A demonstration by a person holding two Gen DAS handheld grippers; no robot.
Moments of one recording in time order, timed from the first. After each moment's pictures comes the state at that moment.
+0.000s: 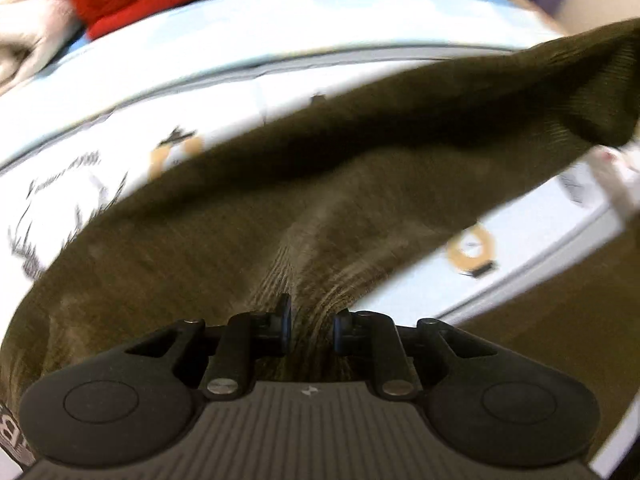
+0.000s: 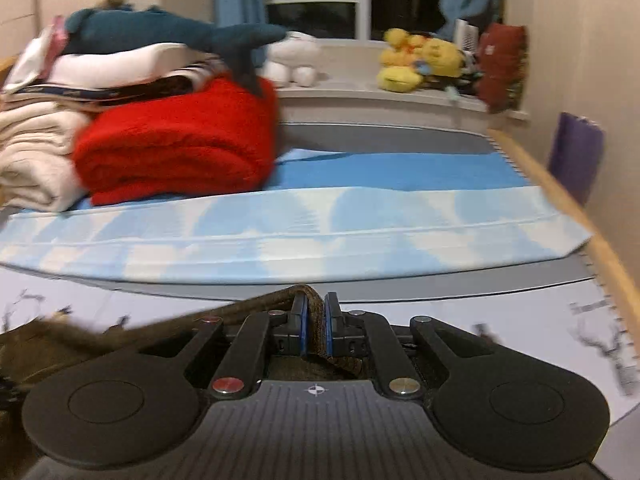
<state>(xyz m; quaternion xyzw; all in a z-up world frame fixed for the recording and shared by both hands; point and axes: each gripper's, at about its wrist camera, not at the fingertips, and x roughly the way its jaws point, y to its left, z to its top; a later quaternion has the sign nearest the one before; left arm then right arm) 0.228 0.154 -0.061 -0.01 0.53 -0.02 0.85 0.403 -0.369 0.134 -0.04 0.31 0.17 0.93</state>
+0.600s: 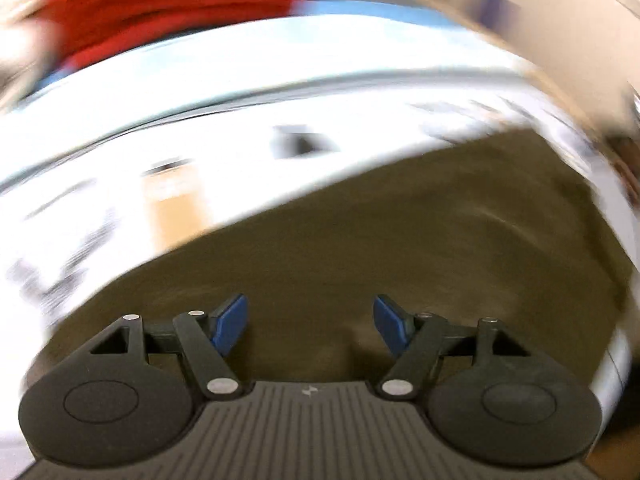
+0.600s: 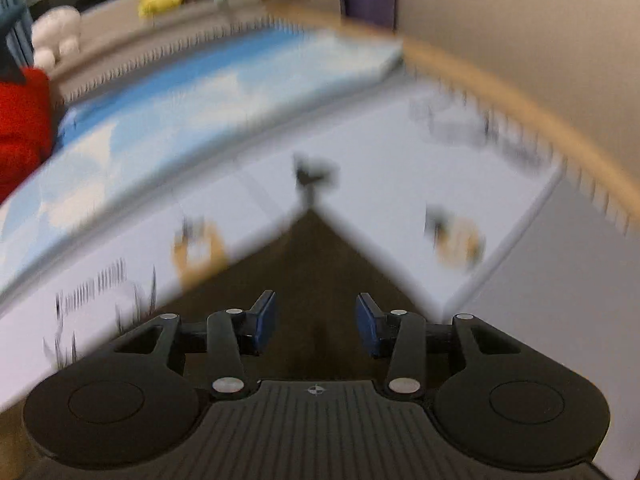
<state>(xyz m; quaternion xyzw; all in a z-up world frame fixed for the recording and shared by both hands) 0.205 0.210 -0.046 -0.04 0.49 -0.03 0.87 0.390 -0.442 -0.047 0.12 0.42 -0.11 0.89</state>
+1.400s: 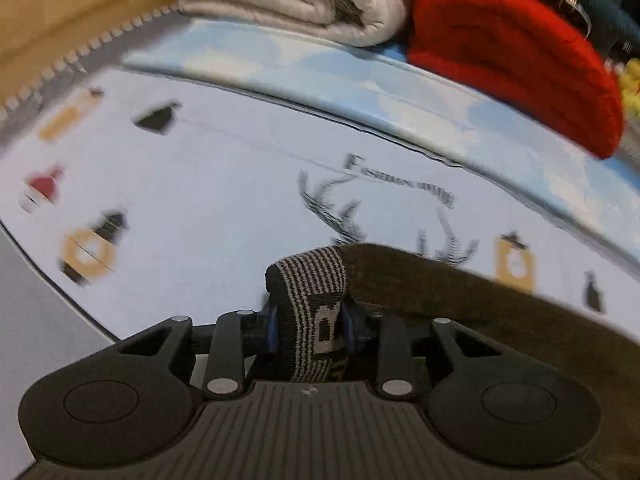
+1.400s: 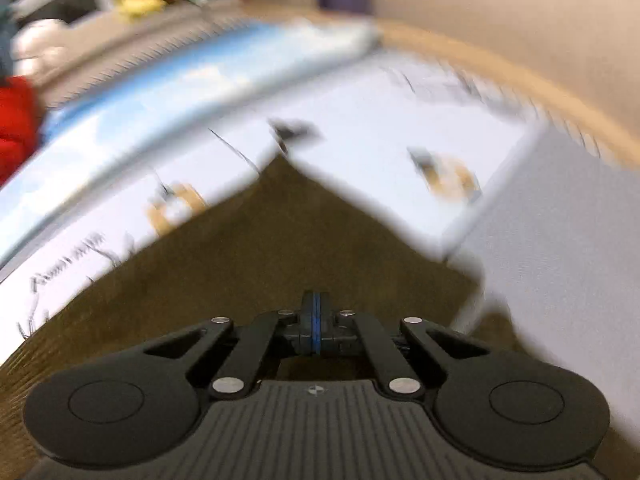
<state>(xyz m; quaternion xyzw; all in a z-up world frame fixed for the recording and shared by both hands) 0.150 0.375 -0.069 -0.19 0.42 0.31 0.83 0.368 -0.434 -0.092 0.11 0.36 -0.13 0.92</state>
